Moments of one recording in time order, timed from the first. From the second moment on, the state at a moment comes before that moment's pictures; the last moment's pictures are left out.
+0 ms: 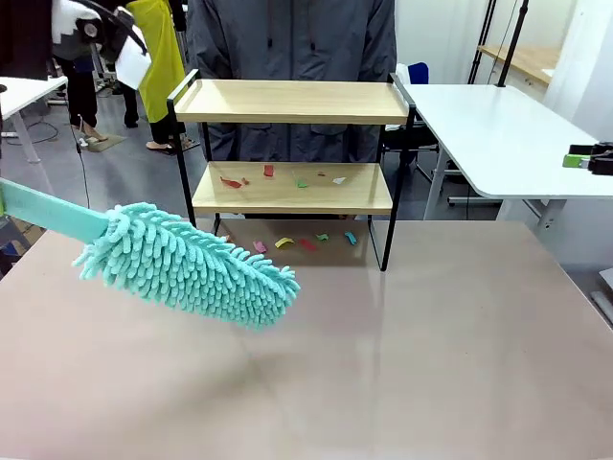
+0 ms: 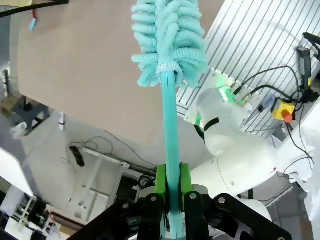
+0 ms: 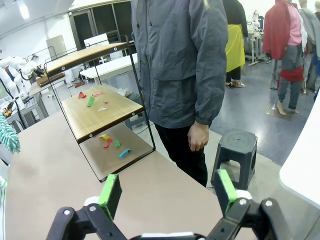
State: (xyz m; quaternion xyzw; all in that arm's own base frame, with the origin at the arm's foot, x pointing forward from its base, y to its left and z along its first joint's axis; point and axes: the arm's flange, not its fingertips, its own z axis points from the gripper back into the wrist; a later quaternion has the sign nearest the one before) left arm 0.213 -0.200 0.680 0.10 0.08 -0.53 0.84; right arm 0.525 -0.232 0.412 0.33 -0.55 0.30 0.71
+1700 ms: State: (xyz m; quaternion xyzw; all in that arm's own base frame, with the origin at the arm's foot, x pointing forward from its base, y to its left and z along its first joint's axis) left arm 0.233 -0.189 0.623 0.10 0.13 -0.56 0.81; right arm 0.525 -0.232 0.412 0.33 -0.55 0.30 0.71
